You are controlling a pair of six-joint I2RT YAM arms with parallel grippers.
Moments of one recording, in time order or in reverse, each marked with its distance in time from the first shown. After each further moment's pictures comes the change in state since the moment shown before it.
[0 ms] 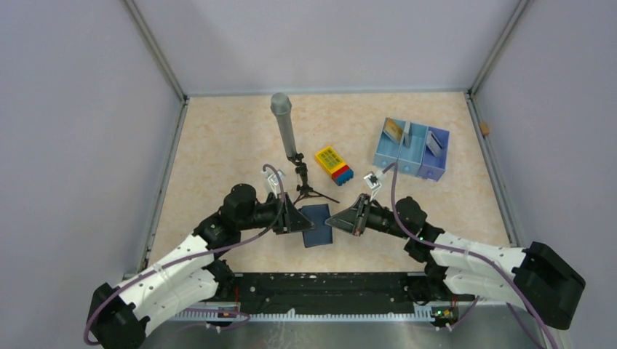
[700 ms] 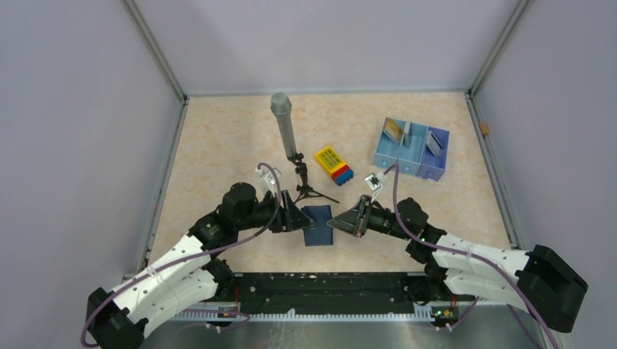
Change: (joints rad) left arm -0.008 -0.029 0.060 -0.166 -0.147 0.089; right arm 0.001 -0.029 -0.010 -0.049 0.006 -0.009
